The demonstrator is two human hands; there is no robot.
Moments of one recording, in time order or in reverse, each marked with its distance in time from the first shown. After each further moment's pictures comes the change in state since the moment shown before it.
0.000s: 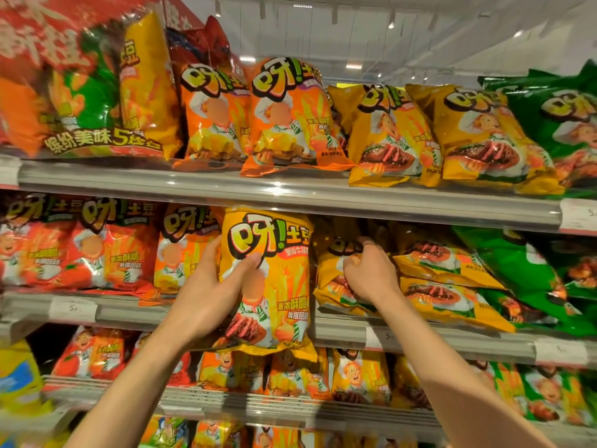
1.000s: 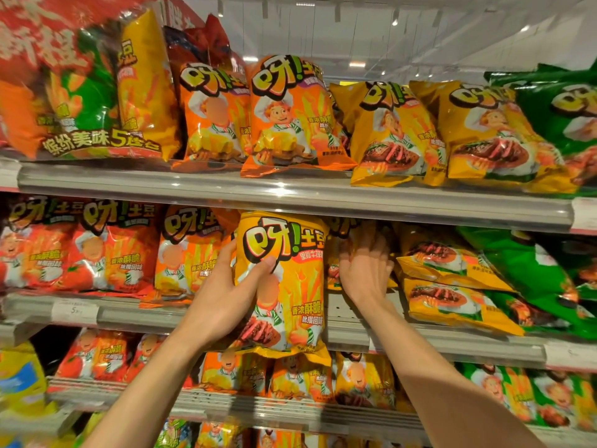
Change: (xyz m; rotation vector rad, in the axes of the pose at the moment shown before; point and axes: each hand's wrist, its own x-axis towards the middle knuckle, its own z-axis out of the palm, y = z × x) left_hand -0.001 0.010 0.018 -0.069 -0.035 0.032; right_hand 0.029 0.015 0.055 -0.160 0.245 -0.041
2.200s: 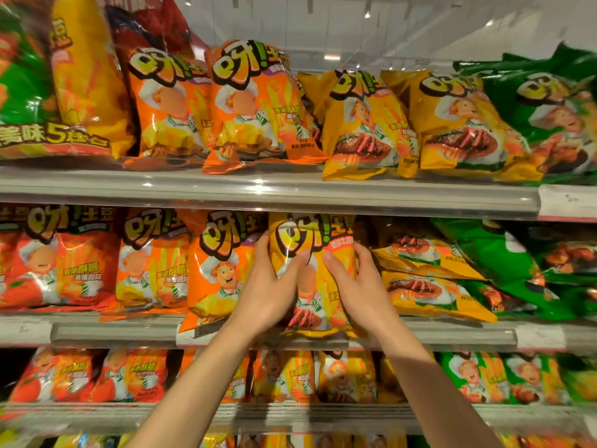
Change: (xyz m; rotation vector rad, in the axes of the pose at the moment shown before) left_hand 0.033 0.009 0.091 -0.080 -0.046 0.119; right_hand -0.055 0.005 -0.079 0.795 -0.312 0.156
